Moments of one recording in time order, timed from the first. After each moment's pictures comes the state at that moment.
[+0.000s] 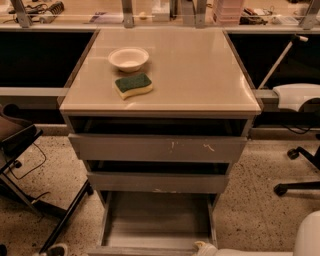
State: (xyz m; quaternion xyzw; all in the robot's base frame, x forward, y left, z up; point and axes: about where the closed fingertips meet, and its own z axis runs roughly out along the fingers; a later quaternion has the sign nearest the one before) arm 0.408 -0.159 0.169 -0.40 0.87 0.05 0.28
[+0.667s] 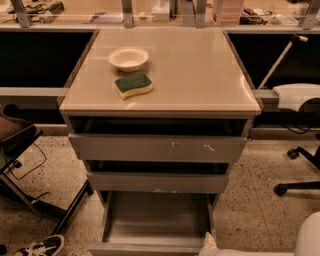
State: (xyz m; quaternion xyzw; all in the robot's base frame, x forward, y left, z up) arm 0.408 -0.159 0.169 -0.40 0.87 0.05 0.28
